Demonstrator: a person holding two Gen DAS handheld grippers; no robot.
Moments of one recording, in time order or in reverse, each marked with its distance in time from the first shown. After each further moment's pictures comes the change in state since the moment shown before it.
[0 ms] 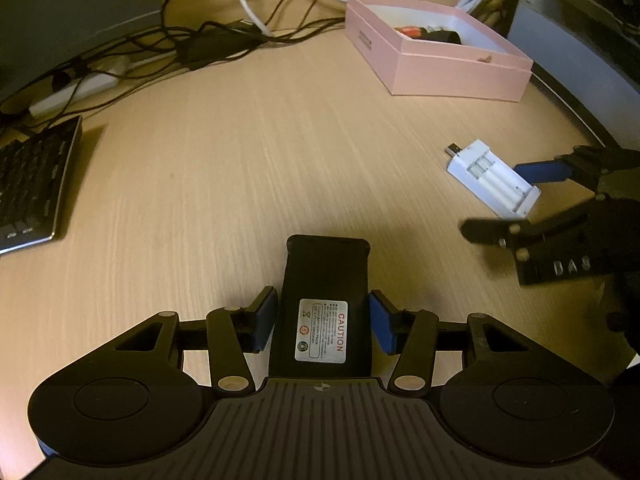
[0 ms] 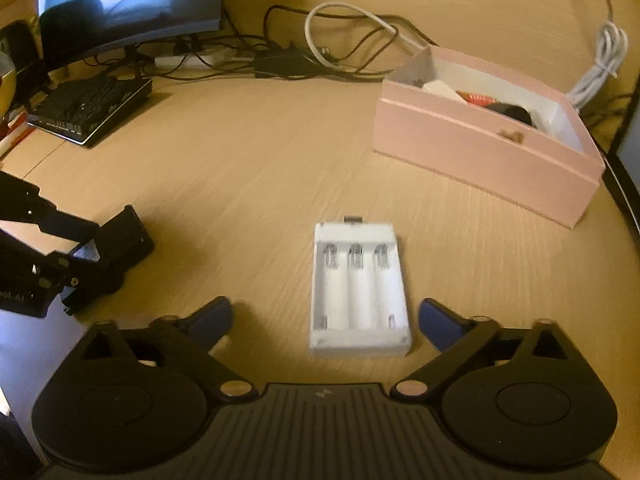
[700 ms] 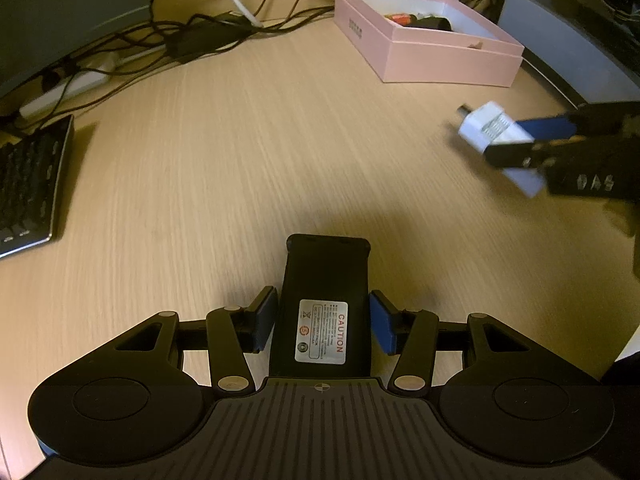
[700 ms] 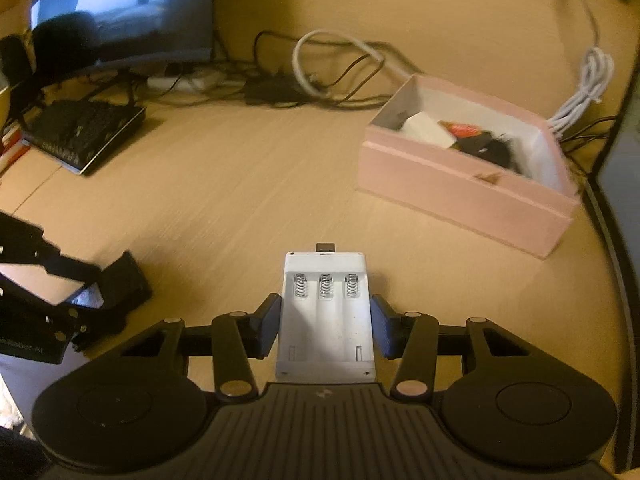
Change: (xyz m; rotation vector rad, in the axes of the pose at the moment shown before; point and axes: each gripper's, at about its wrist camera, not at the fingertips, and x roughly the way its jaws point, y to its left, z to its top) left arm -0.002 0.000 0.002 0.037 0.043 -0.021; right arm -0.030 -0.004 0.023 0.018 -0.020 -0.047
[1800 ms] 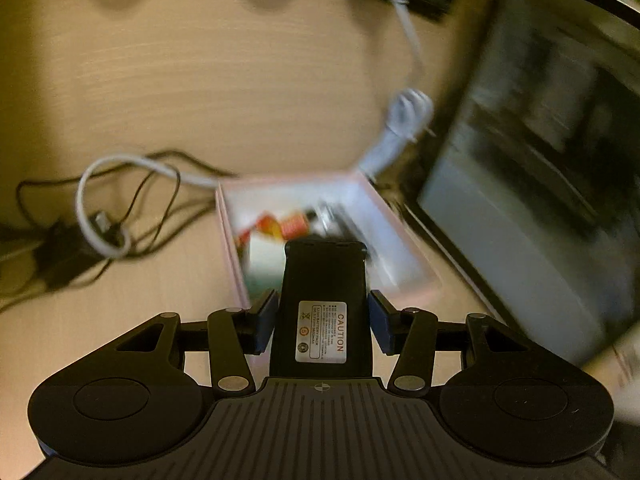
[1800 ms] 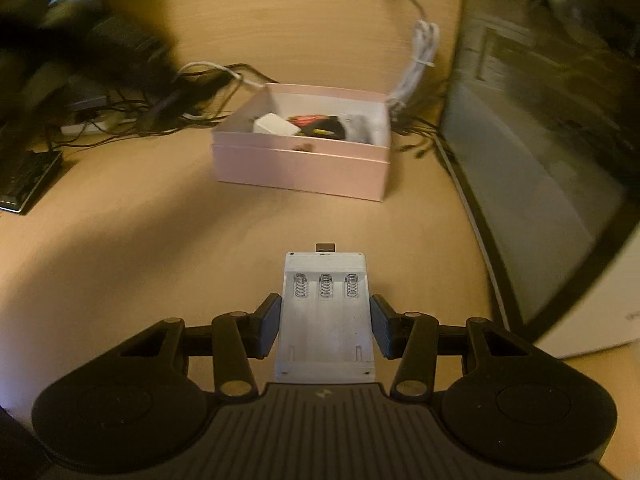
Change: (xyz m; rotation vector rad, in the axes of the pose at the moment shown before) left arm 0.016 -0.067 0.218 -0.011 -0.273 -0.233; right arm -0.080 -0.064 -0.059 0.199 -0.041 -0.230
